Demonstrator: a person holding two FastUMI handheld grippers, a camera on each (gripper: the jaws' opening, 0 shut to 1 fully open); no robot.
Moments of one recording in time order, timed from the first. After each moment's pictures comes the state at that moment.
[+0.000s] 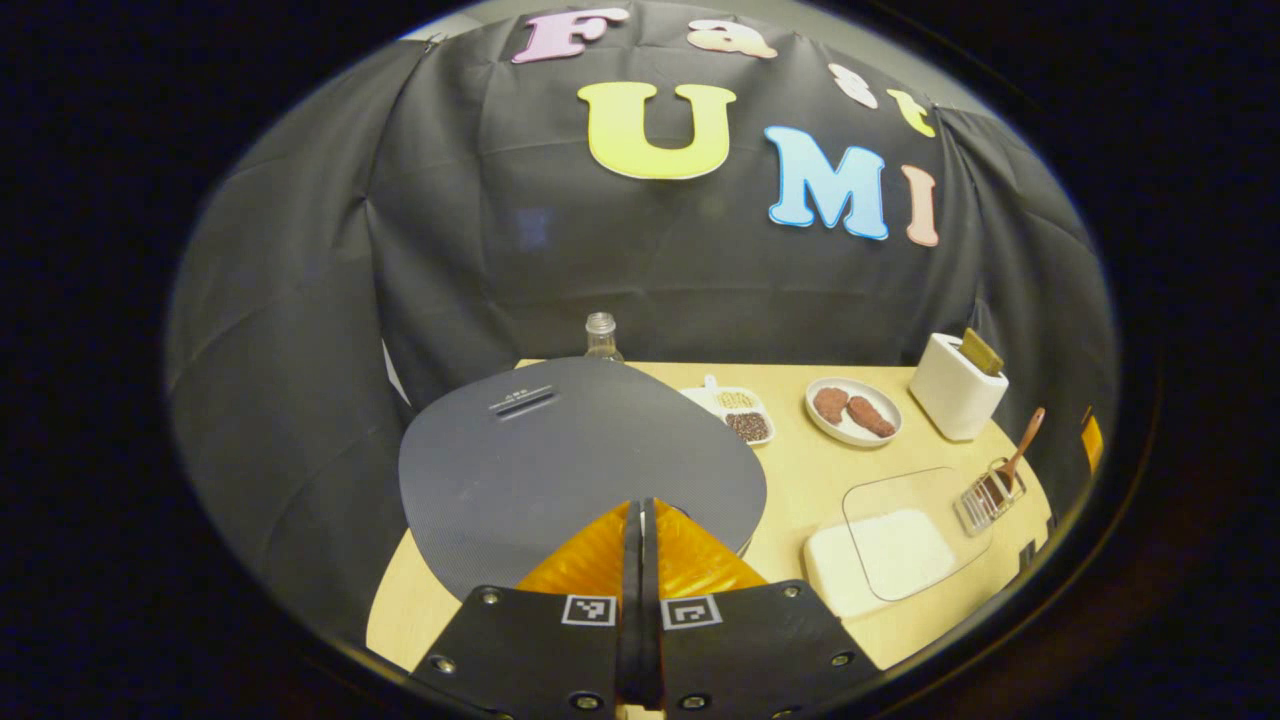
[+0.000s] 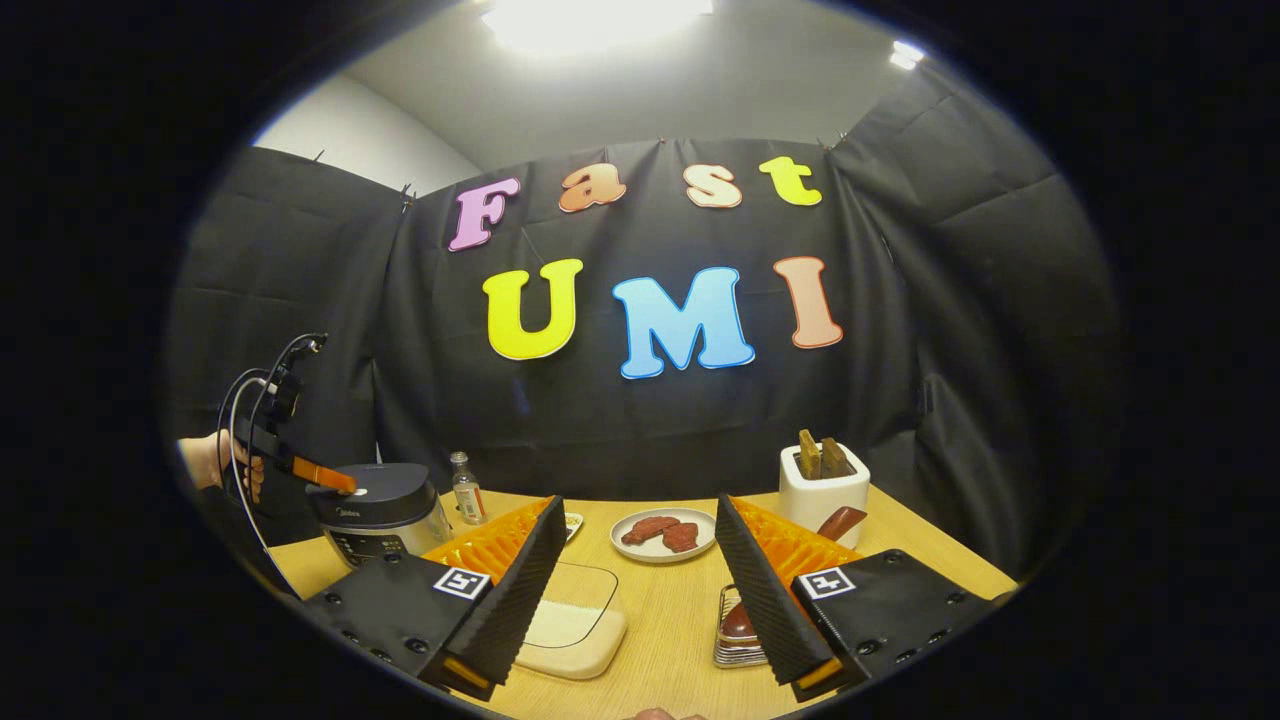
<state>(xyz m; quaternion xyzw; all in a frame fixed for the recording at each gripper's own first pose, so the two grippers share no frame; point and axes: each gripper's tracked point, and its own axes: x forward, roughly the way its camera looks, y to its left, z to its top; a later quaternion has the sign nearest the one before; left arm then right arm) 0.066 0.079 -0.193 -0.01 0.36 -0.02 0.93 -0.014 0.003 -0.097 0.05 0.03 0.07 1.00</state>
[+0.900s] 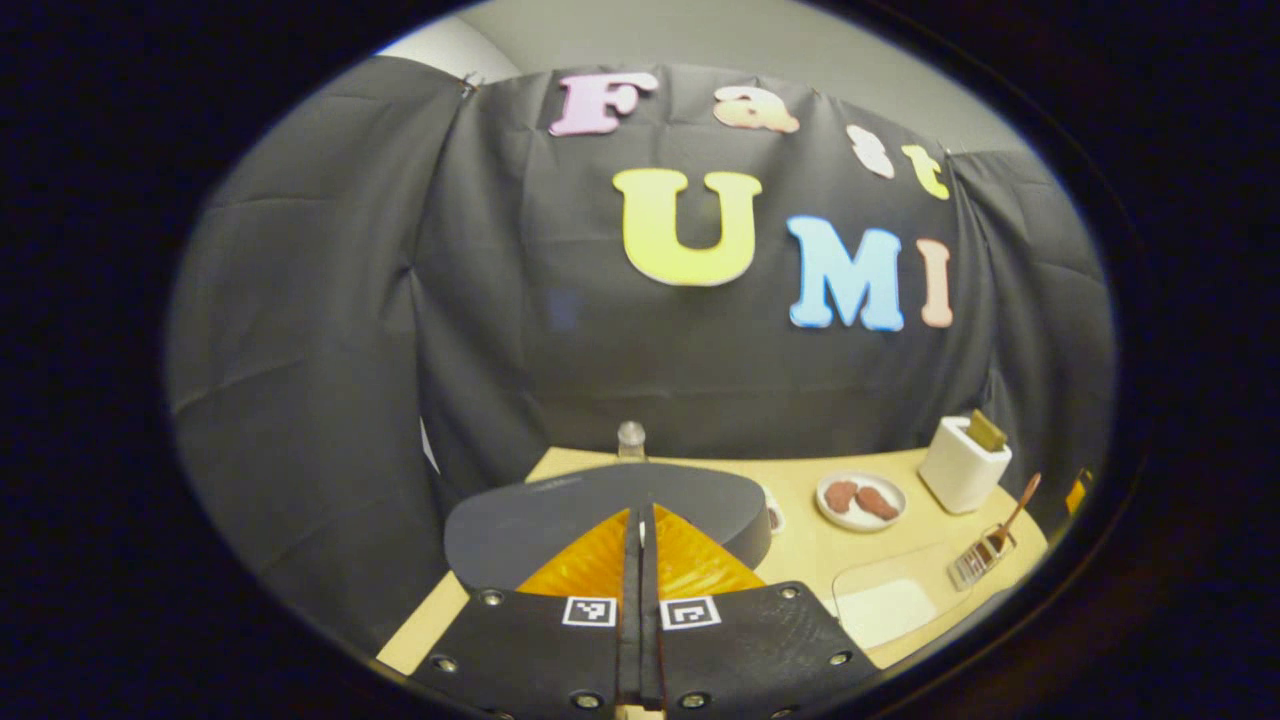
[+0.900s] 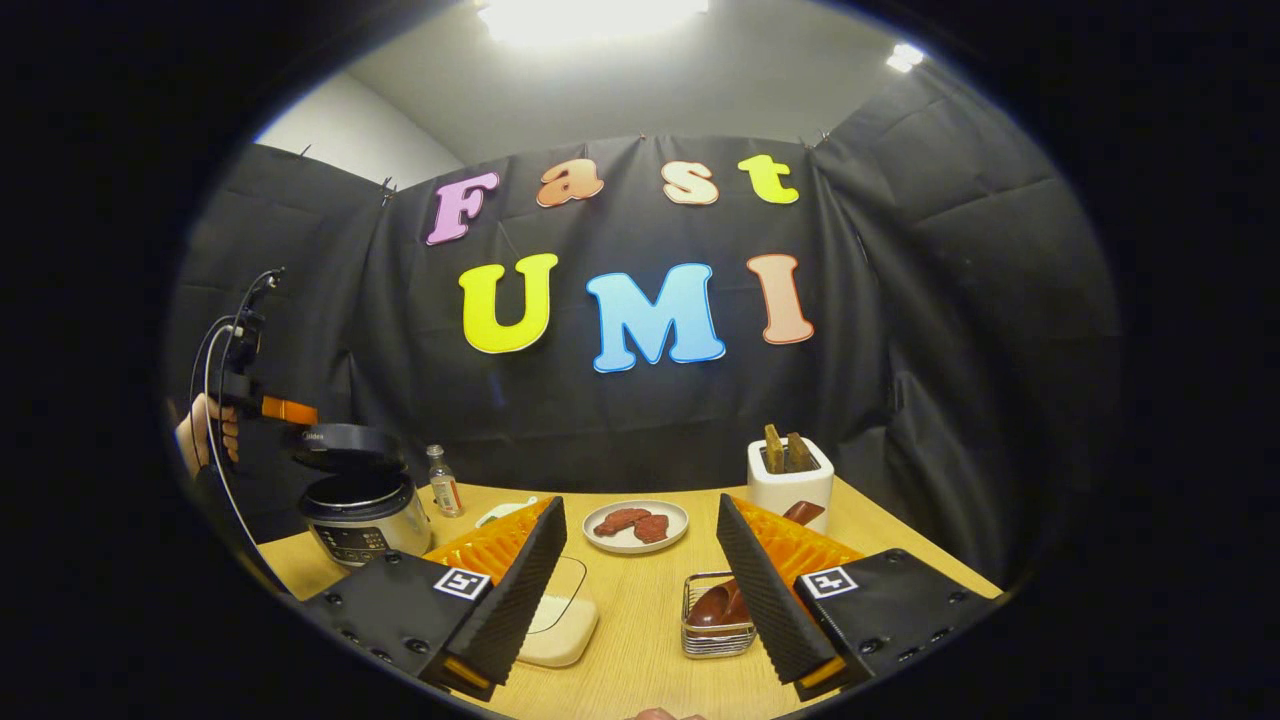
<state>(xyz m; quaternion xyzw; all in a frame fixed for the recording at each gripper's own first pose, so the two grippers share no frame) 0.087 0.108 -0.059 -0.02 0.19 0.04 0.98 -0.027 -0.026 -0.096 0.04 0.04 0.04 1.00</state>
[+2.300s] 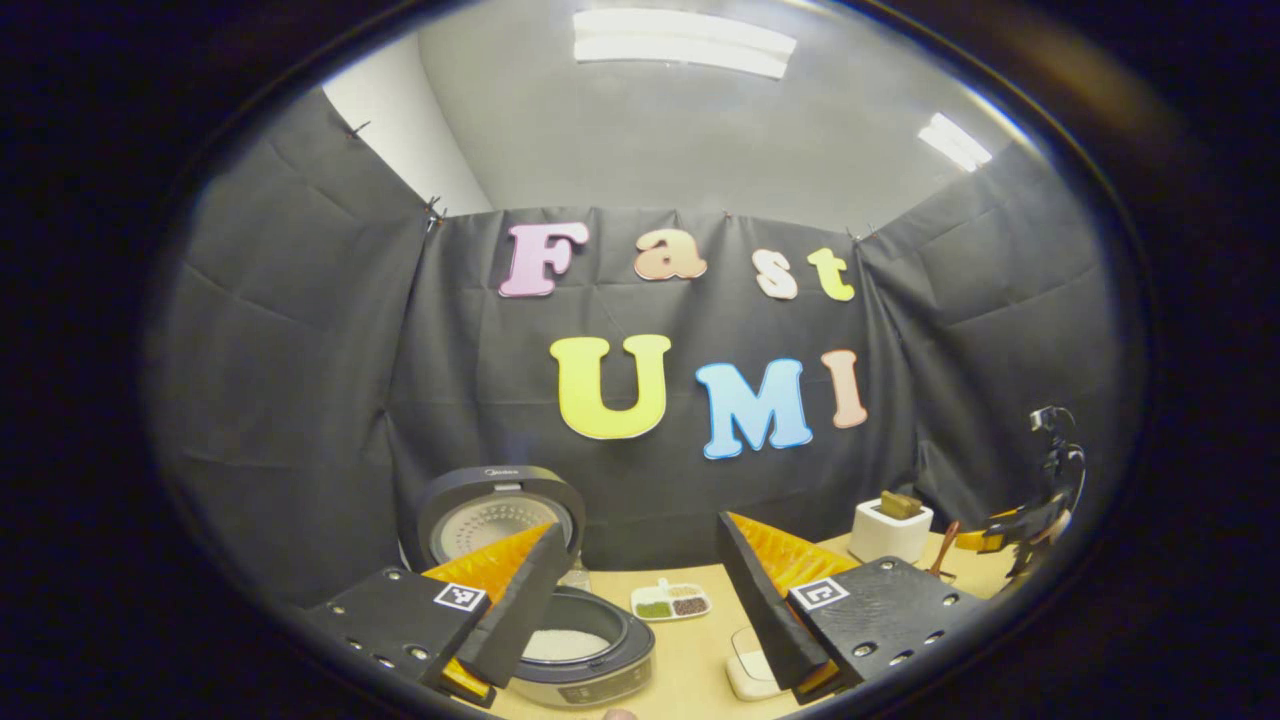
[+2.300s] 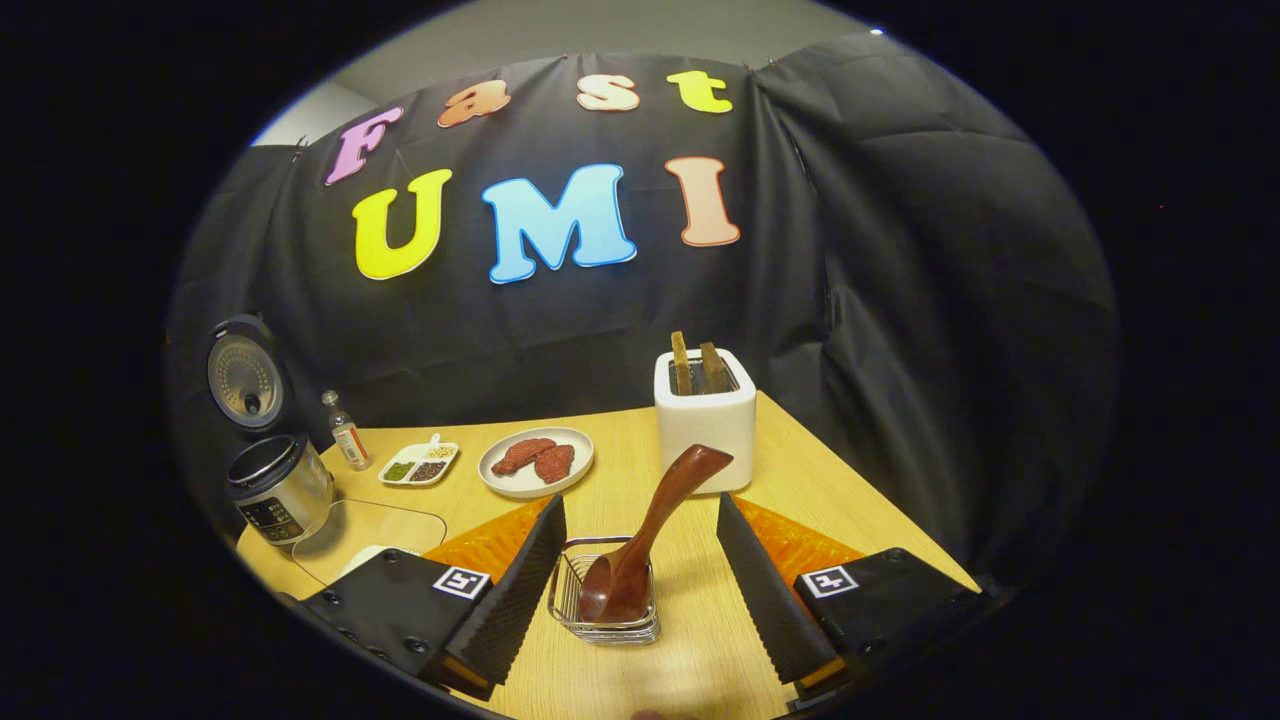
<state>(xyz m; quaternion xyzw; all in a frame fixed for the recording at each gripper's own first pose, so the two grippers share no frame) -0.026 0.002 0.039 0.01 0.00 -0.04 1.00 0.036 -0.120 -0.180 0.06 0.20 -0.06 0.98</state>
